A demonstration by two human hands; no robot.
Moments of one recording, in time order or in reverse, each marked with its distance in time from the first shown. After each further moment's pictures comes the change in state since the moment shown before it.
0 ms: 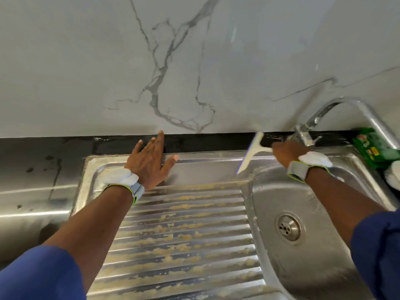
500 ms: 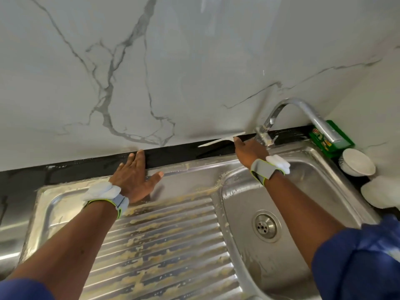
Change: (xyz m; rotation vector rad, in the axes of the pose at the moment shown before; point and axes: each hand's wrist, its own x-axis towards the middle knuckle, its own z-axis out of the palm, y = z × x) left_hand 0.031 0.047 -0.001 -0.063 -0.179 -0.046; right_hand 0.014 -0.006 0.014 0.417 0.116 0.153
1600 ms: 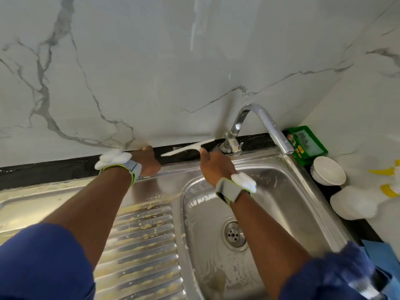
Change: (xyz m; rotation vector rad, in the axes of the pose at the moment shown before) left_hand 0.072 0.155 -0.021 0.086 -0.193 -0.180; right_hand -0.025 0.016 -0.015 0.037 -0.036 -0.136
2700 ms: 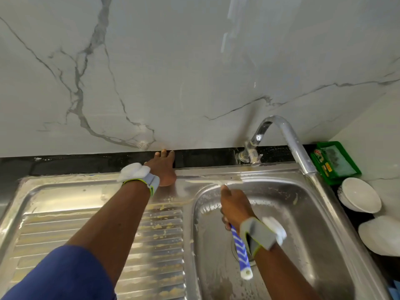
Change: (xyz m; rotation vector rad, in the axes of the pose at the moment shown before) left_hand -0.016 0.002 0.012 -0.065 -0.021 0.026; right_hand -0.044 0.045 0.025 0.431 -0.241 0.251
